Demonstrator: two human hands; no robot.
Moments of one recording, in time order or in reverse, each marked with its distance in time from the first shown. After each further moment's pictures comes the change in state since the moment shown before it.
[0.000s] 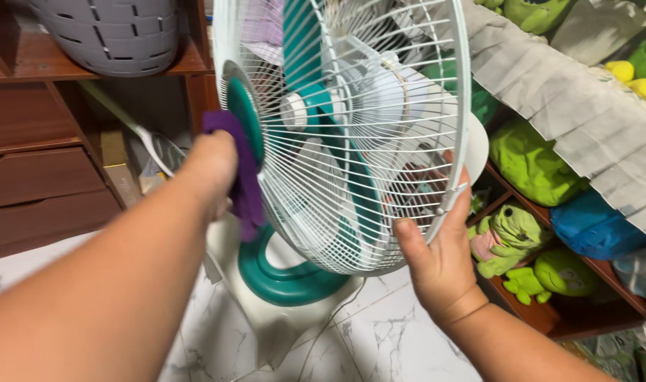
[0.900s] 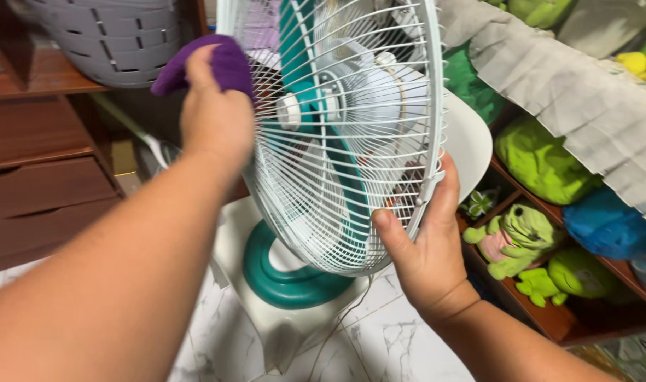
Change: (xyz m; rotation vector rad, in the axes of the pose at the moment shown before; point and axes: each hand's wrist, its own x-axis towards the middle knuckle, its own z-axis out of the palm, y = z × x) left_hand 0.010 0.036 0.016 0.434 0.325 0.684; right_hand 0.006 -0.004 0.012 0.019 0.025 0.005
